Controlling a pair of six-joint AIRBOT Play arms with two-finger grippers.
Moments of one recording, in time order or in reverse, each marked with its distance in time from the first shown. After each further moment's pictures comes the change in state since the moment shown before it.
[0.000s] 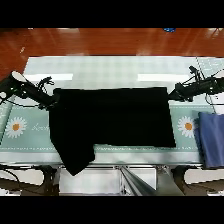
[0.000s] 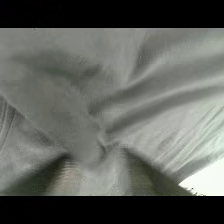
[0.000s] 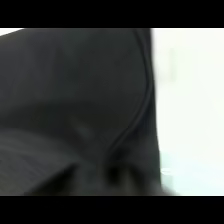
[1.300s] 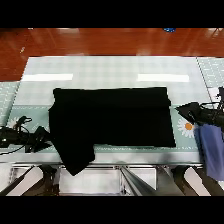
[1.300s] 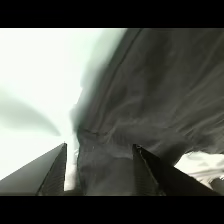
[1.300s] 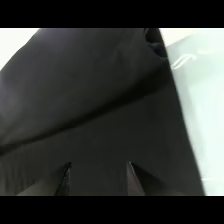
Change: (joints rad) left arm 0.431 0.562 -0.741 0.020 0.064 -0.083; right arm -0.249 0.703 -0.663 0.241 -0.124 -0.100
